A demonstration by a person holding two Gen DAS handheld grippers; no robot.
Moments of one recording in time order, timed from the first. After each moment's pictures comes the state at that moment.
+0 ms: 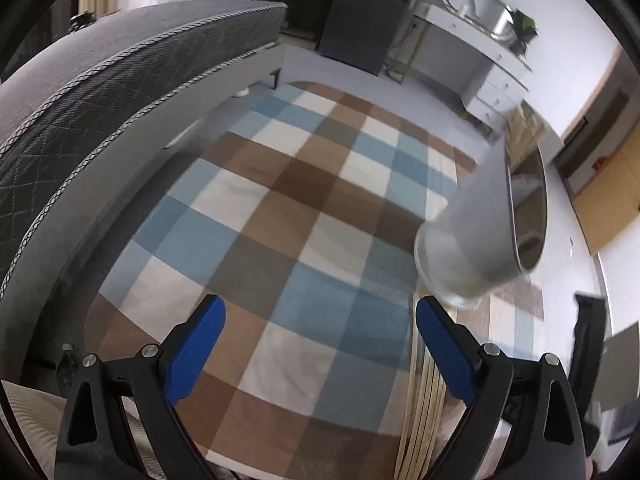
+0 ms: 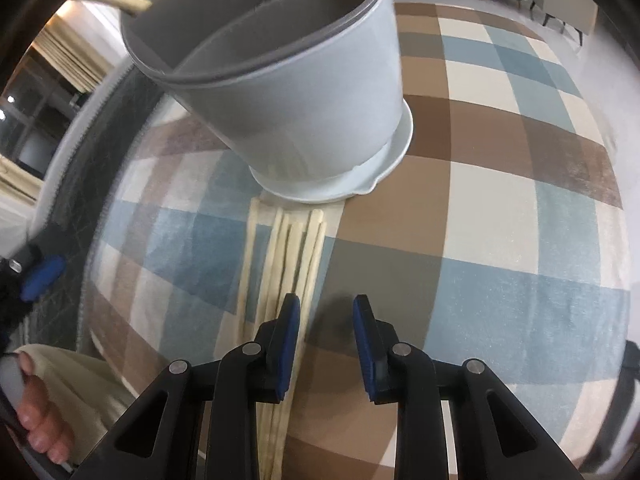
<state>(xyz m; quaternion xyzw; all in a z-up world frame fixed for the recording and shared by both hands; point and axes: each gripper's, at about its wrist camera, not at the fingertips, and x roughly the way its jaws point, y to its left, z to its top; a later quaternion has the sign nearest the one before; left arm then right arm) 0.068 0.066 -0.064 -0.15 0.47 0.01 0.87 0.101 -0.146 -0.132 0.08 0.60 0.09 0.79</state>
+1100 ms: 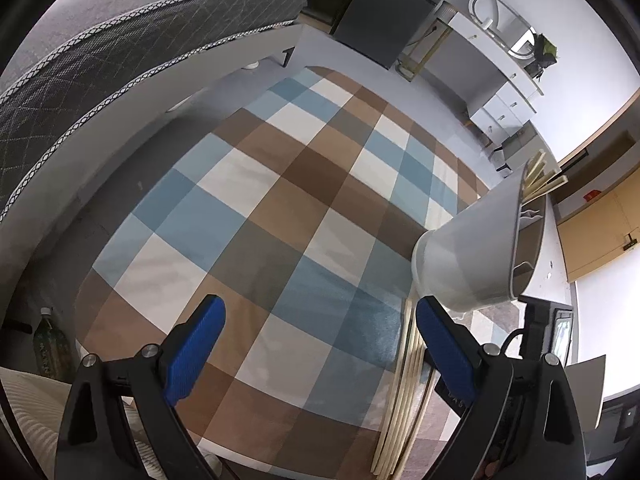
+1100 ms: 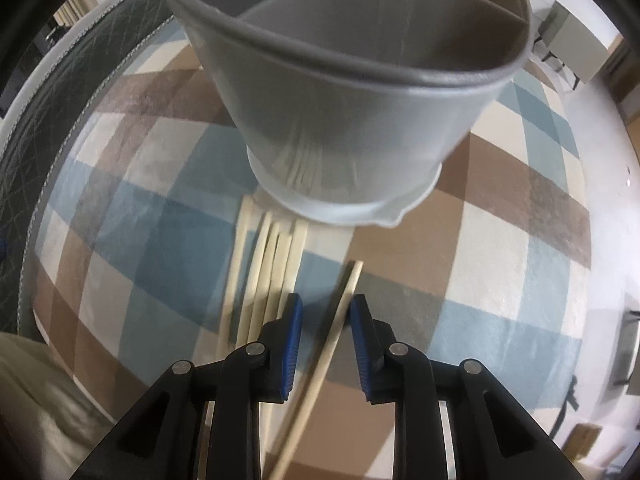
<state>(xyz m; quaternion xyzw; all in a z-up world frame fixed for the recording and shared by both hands) 0.076 0.091 -0.069 -0.22 0.50 0.00 0.84 0.124 -0.096 -0.131 -0.05 0.62 0.05 0.78</state>
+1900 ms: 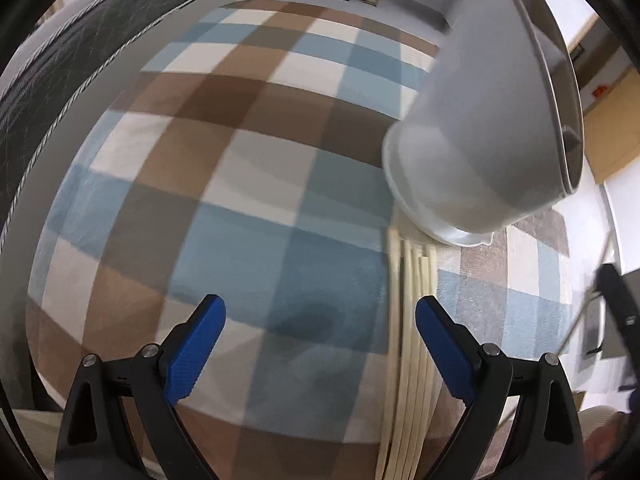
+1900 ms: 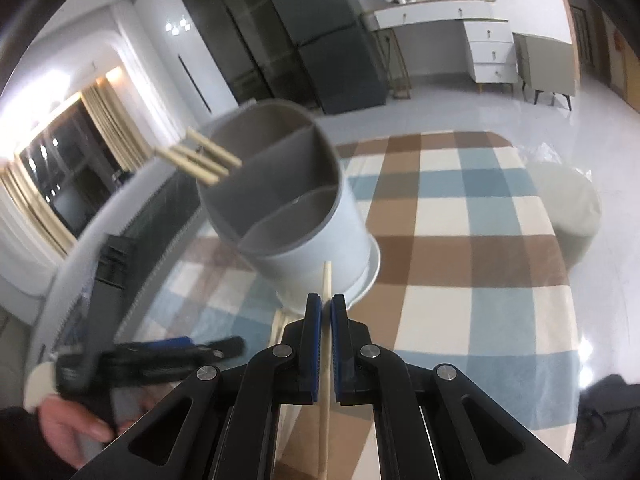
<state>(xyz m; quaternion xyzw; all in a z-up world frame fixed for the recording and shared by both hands) 0.113 -0.008 -0.127 -0.07 0.58 -0.04 0.81 0.069 -0.198 -0.054 0.14 0.38 0.12 0.90</state>
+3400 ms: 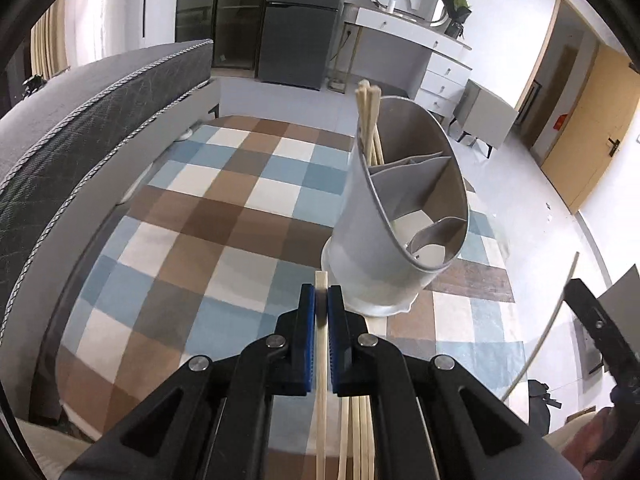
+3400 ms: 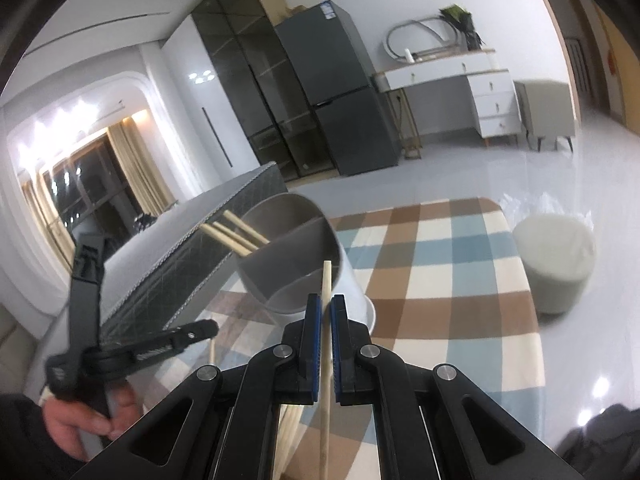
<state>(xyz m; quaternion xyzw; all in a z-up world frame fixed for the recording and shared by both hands) 0.064 -0.019 -0.039 -0.07 0.43 -0.07 0.90 0.032 -0.218 -0.012 0.14 0.28 0.14 0.94</state>
